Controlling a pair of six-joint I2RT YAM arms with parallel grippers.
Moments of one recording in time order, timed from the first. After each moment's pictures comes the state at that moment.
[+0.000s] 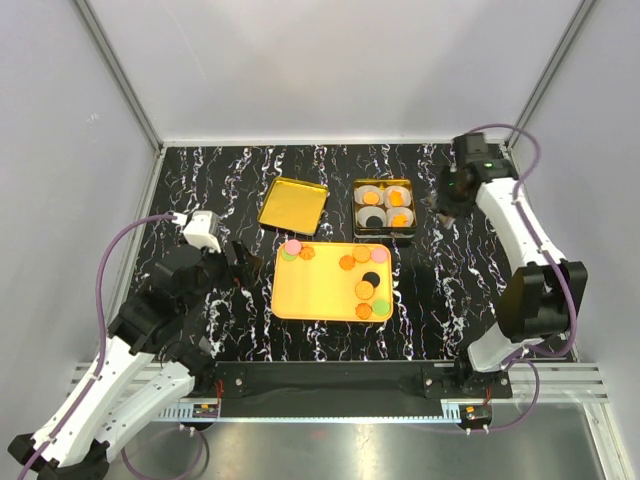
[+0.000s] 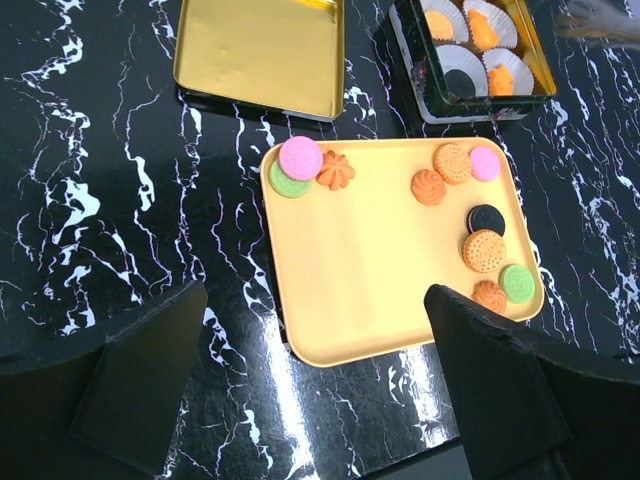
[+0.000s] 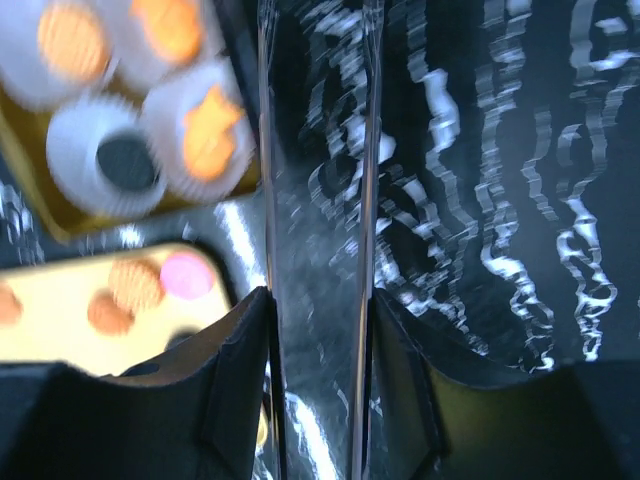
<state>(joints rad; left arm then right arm) -0.56 0.58 0.80 -0.66 -0.16 -0.43 0.14 1.60 1.48 -0.91 0.07 0.33</state>
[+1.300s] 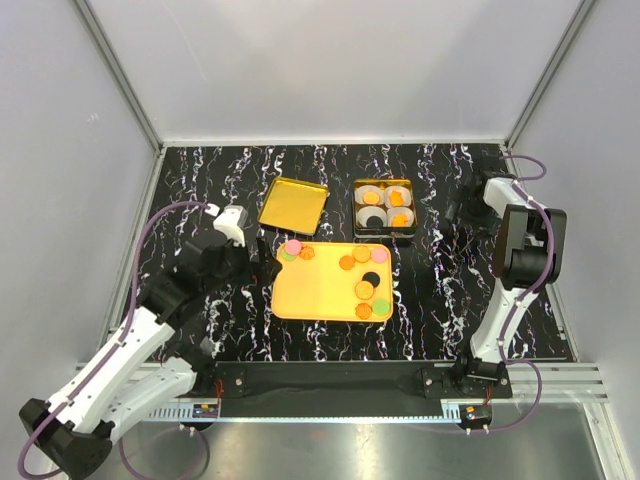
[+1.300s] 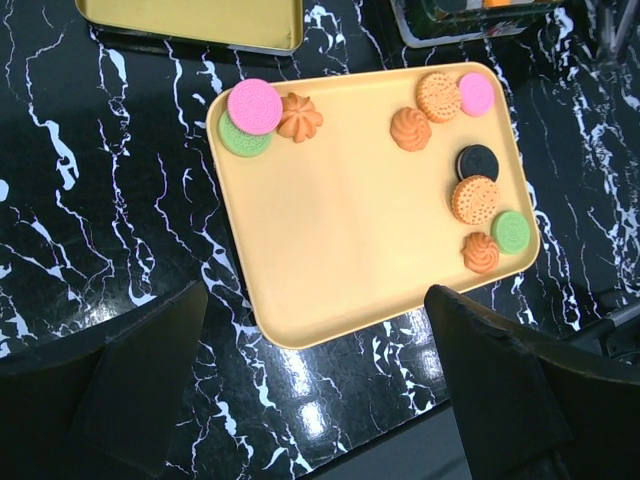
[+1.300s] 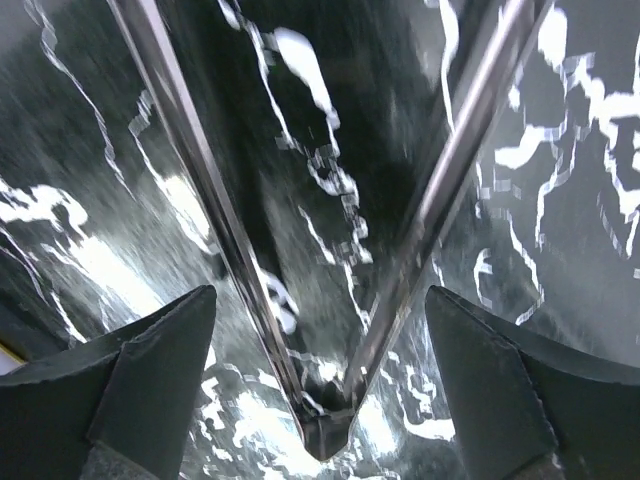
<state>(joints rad) -0.56 0.76 0.79 -0.60 -0.01 -0.42 -0.14 2.01 1.45 -0.64 0.16 0.32</state>
